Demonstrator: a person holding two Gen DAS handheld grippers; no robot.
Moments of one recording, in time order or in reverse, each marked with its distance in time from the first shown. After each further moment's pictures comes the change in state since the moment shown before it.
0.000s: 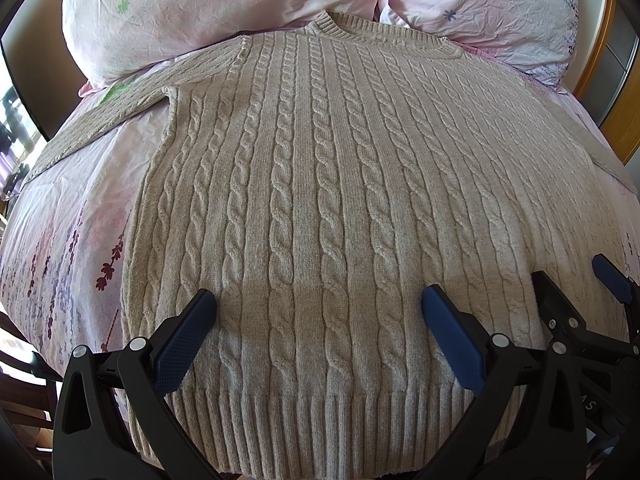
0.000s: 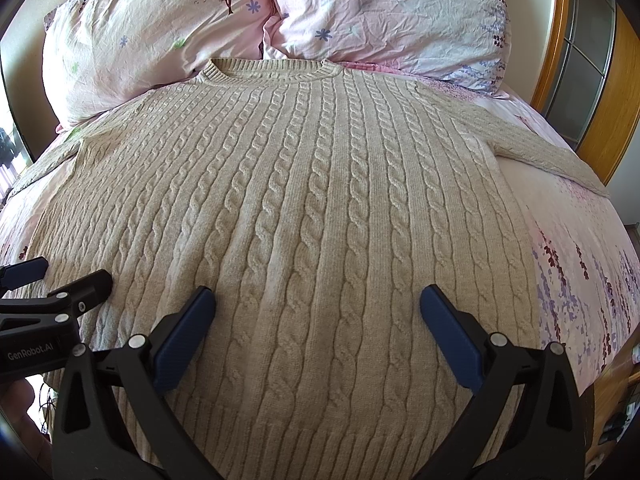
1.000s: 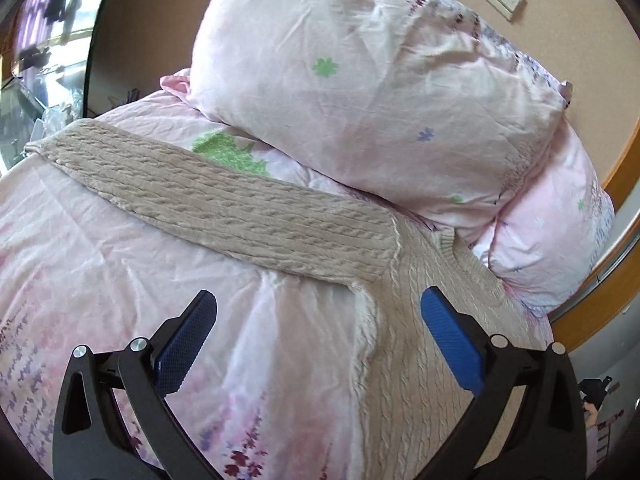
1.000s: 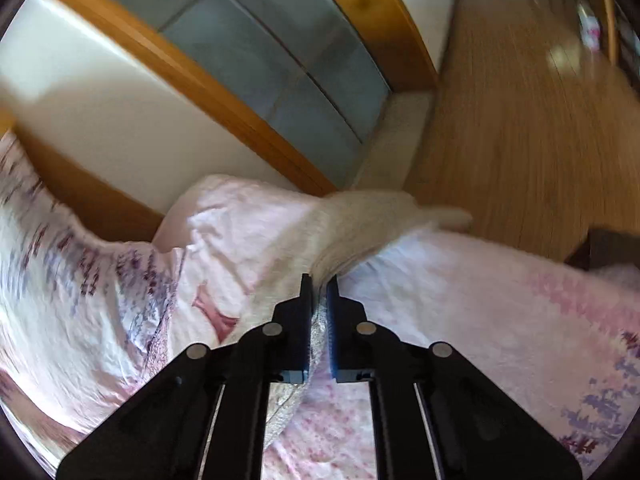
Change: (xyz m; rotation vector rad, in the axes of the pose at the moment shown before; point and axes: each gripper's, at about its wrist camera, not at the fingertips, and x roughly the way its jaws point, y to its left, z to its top) left arm -0.002 0.237 0.084 -0.503 -0.366 -0.223; right arm 0.057 -0.436 0.106 1.005 -0.228 -0.146
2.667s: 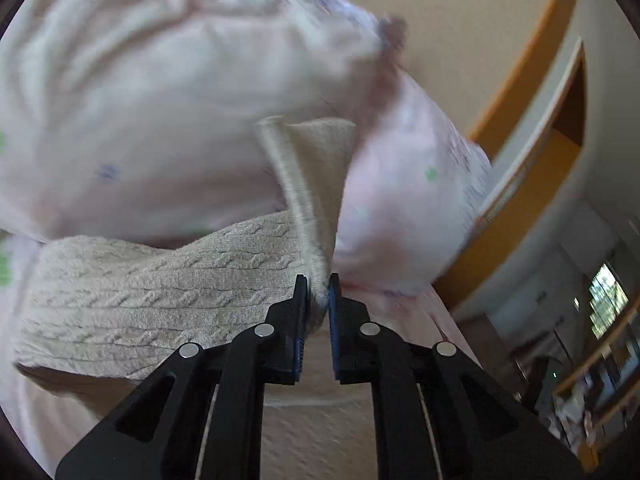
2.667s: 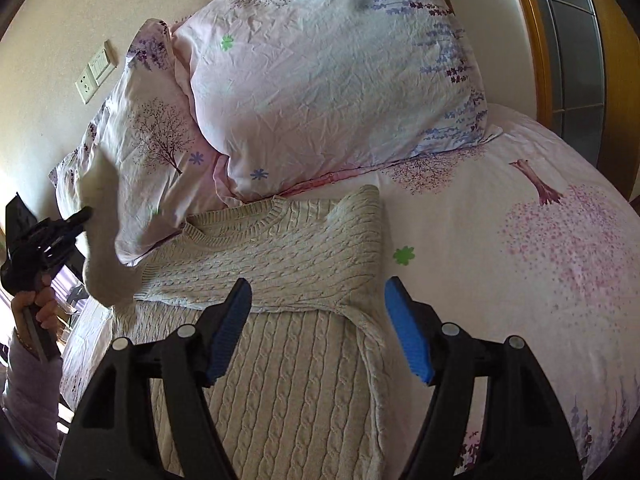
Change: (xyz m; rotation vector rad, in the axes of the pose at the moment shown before) left arm 0.070 -0.221 0.017 0.319 0.196 -0.563; right arm -0.078 0.155 -0.200 -0.690 0.222 0.472
